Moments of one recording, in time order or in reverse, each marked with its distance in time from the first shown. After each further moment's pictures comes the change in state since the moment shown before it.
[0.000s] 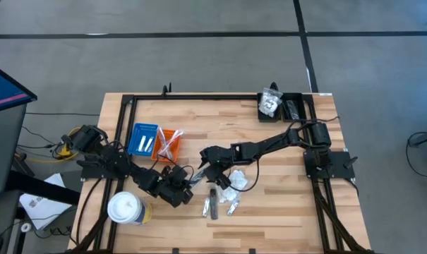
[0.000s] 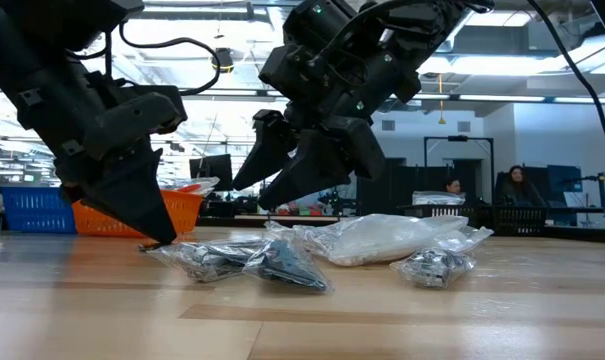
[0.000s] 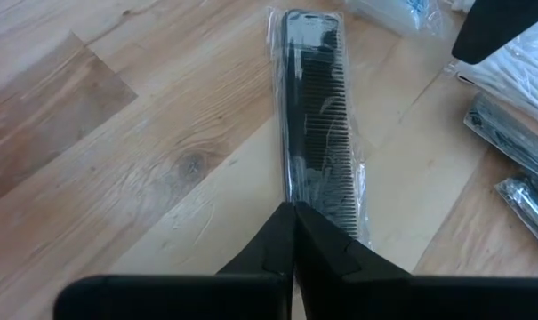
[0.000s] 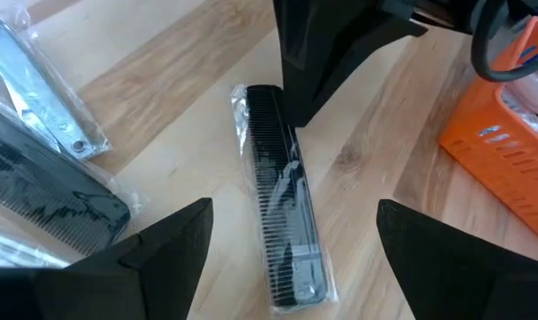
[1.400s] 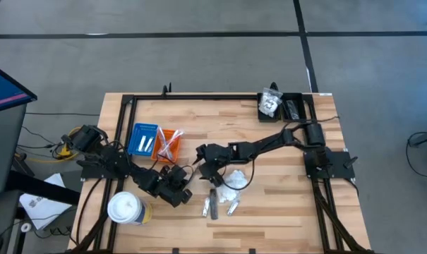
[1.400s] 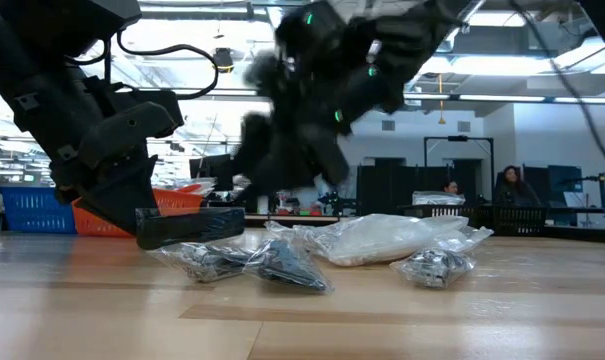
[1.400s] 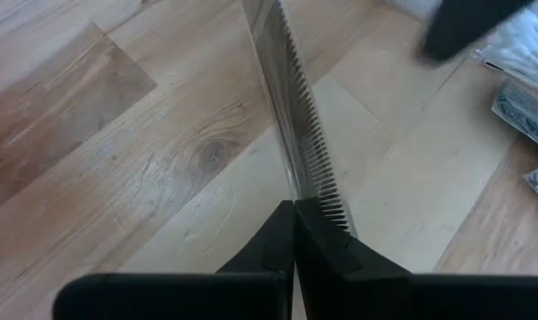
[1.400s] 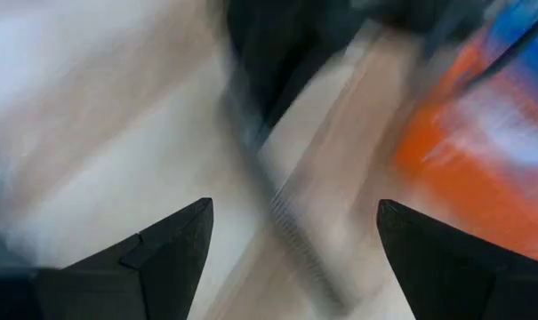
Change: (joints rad) left arm 0.000 0.002 -0.003 -0.024 0.001 0.001; right arm -0.023 0.055 0.029 0.124 0.027 0.005
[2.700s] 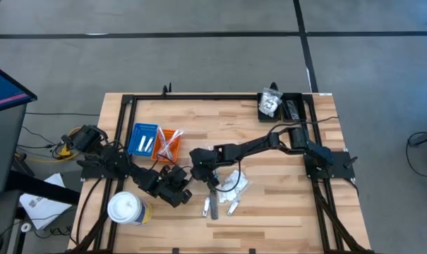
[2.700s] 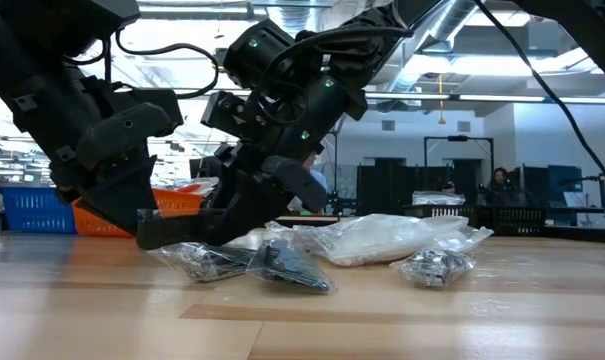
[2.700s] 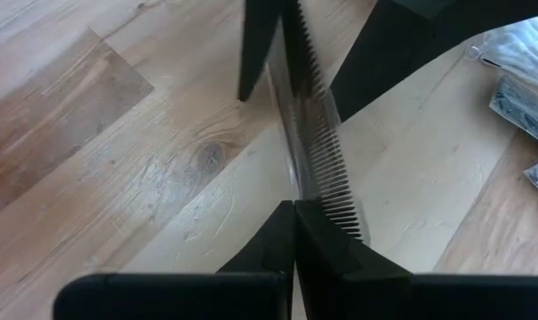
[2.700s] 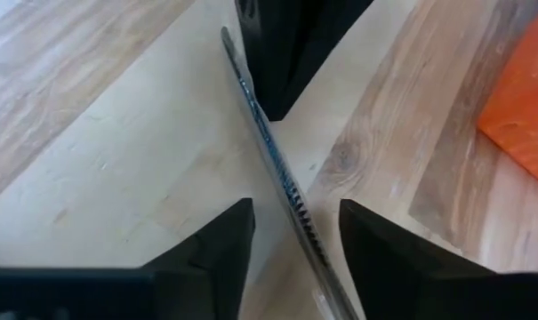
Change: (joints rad) left arm -0.006 0.000 0.007 0.016 -0.010 0.026; right arm 0.008 0.204 0.285 -0.324 0.013 0.030
